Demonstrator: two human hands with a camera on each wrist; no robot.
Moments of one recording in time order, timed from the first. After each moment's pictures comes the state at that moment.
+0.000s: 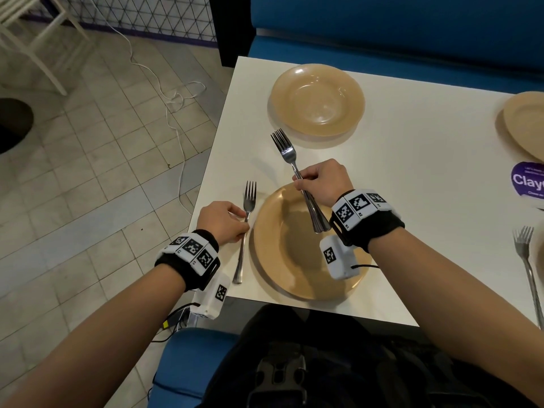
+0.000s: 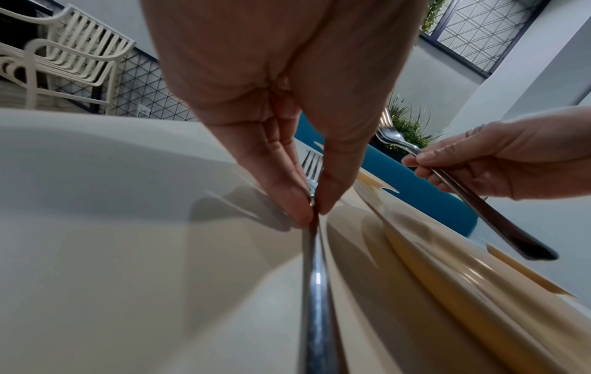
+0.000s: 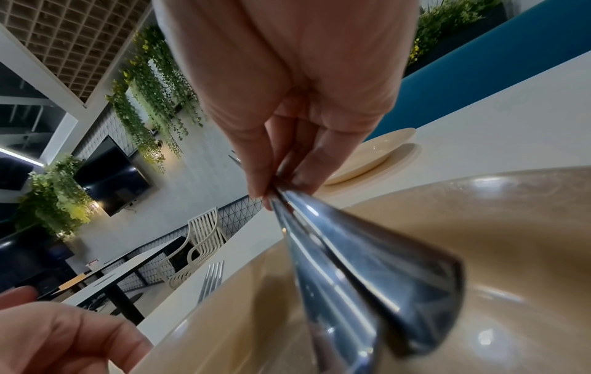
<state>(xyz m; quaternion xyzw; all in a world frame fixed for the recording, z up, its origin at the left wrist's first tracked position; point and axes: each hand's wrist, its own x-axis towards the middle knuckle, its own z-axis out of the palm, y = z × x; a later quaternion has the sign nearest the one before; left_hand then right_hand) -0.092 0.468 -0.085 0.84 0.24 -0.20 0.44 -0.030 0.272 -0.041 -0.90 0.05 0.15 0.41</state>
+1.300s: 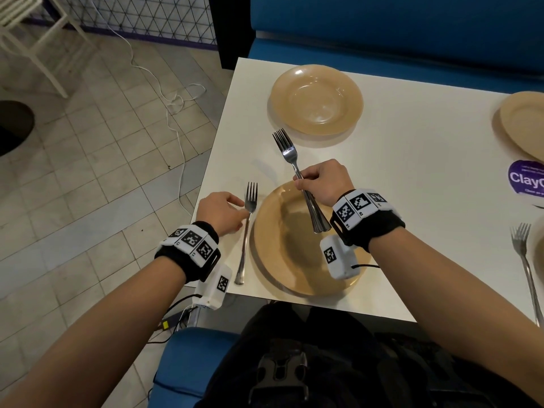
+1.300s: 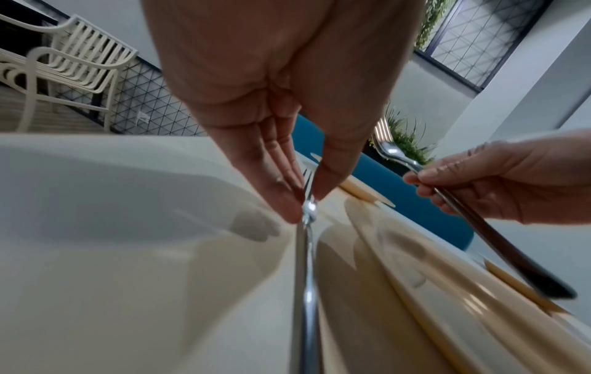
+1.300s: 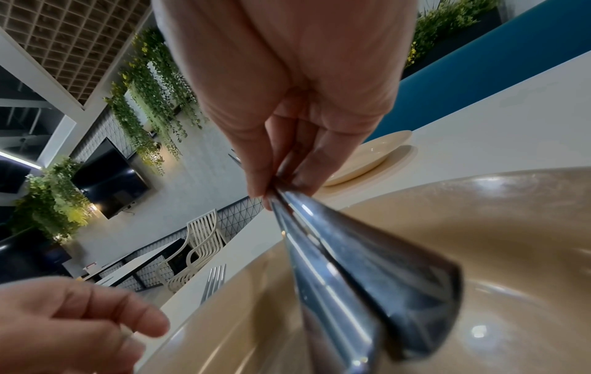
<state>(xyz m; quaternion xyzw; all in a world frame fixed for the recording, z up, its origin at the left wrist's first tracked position) -0.086 0.467 -0.075 0.86 0.22 -0.16 0.44 -0.033 0.270 -0.043 -0.90 0.05 0.16 0.40</state>
